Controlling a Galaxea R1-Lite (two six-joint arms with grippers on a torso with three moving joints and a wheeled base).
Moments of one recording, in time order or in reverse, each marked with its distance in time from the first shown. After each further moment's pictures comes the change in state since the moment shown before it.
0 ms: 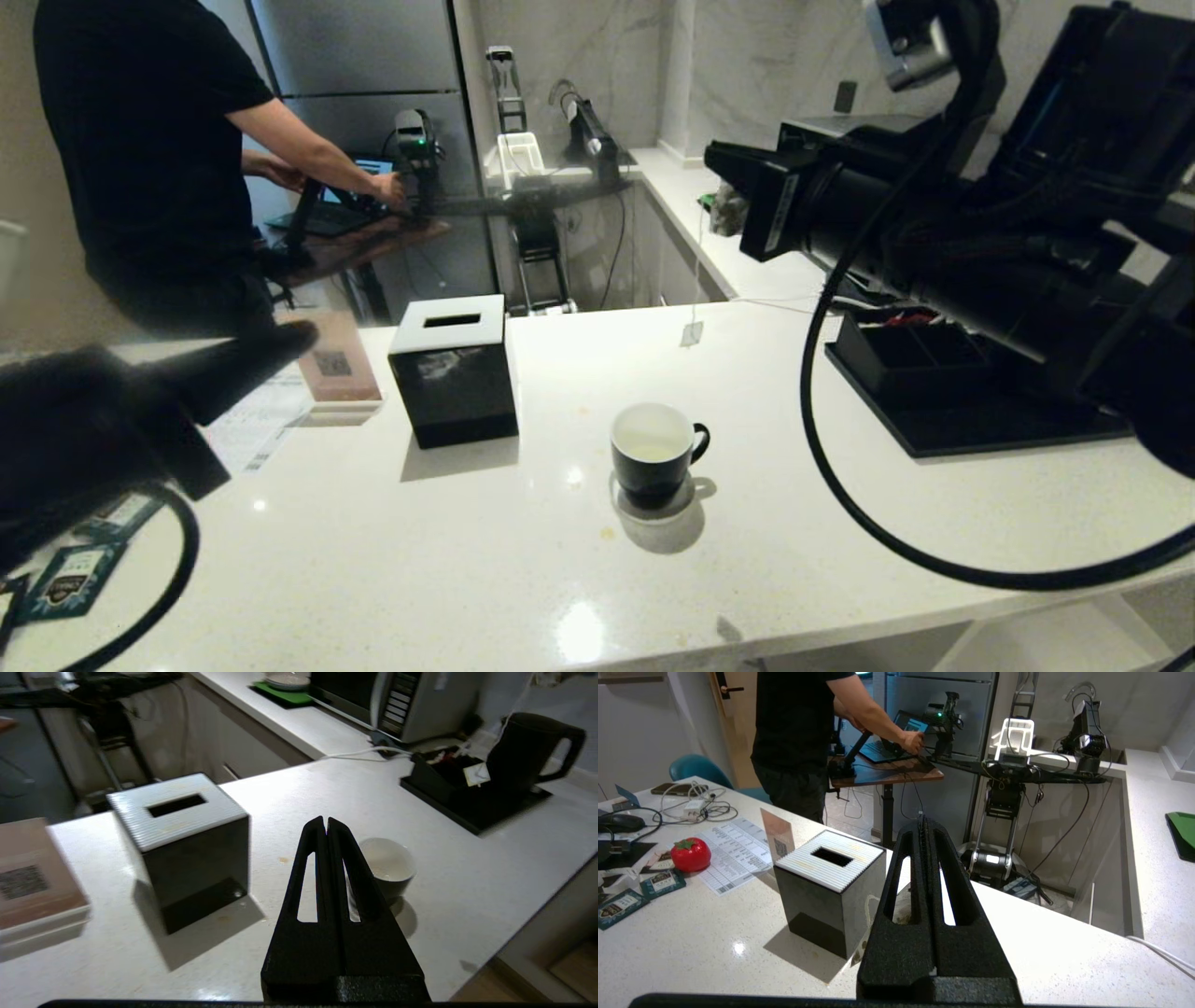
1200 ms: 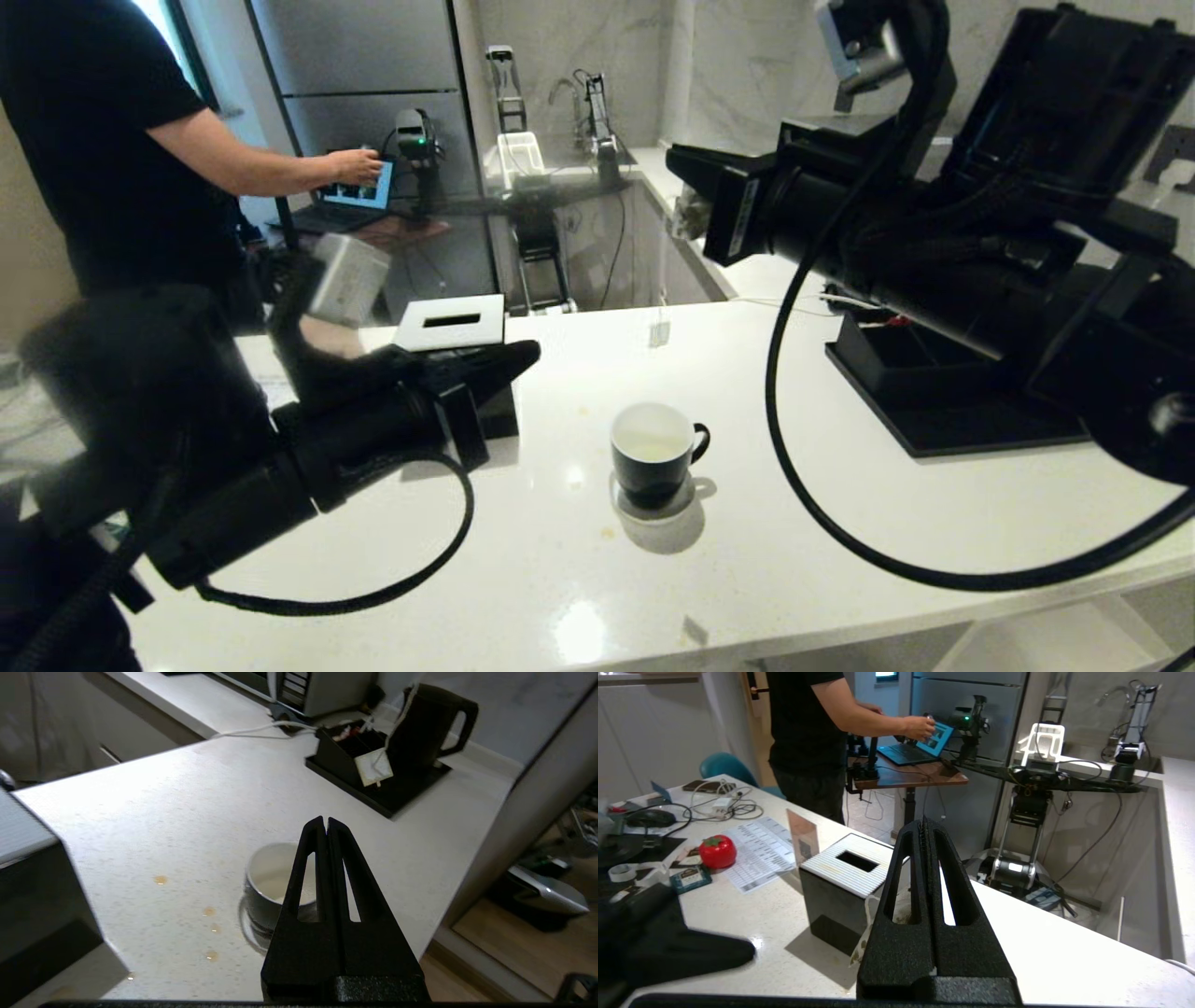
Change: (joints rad) left arm -0.272 0.424 -0.059 -0.335 0.010 -0.086; right arm 0.035 0.044 -0.044 -0.001 0.035 0.001
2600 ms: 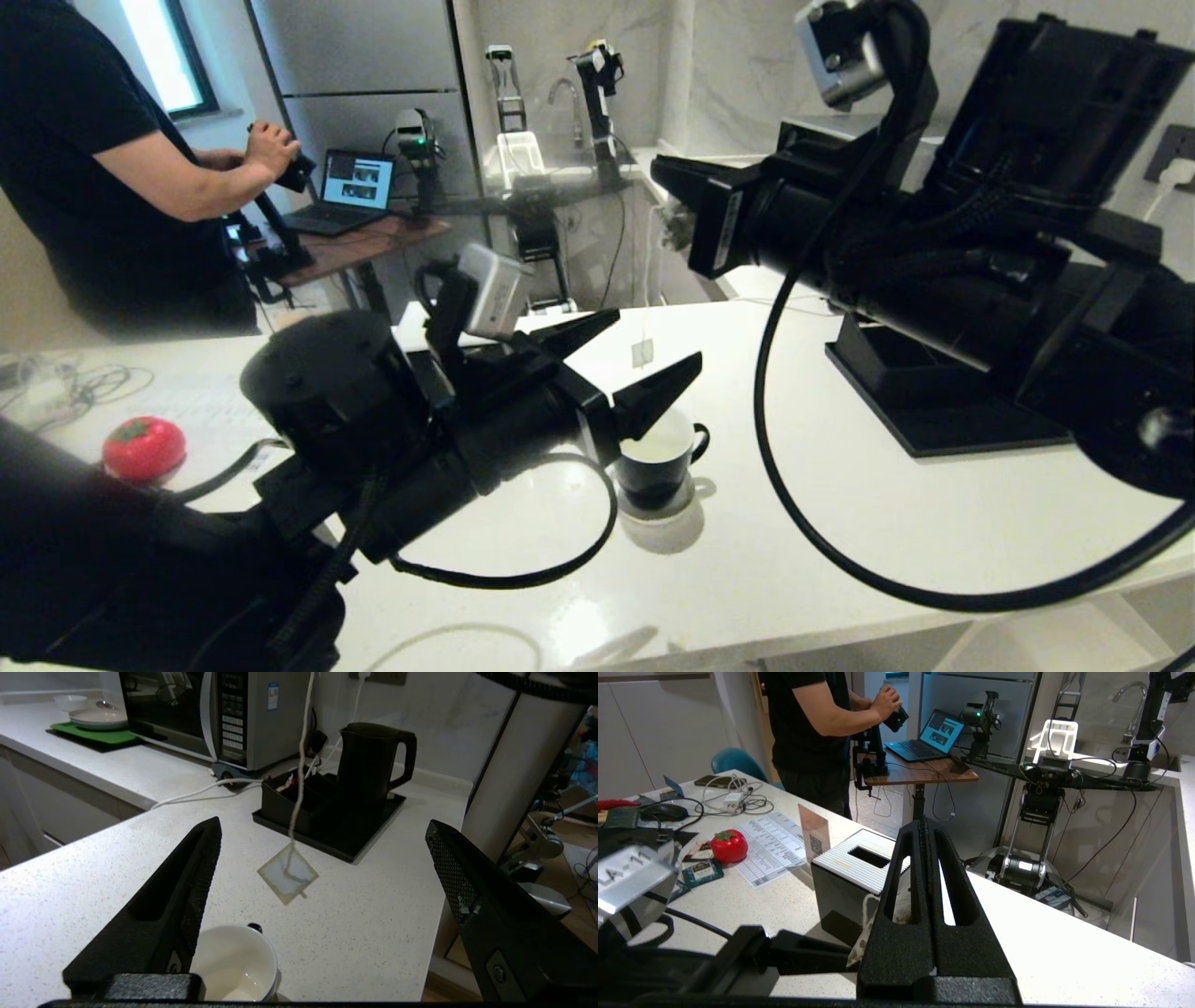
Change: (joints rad) left arm -0.147 0.282 -0.097 -0.360 0.013 0.060; right arm 0.024 0.008 0.005 -0.001 -0.002 0.000
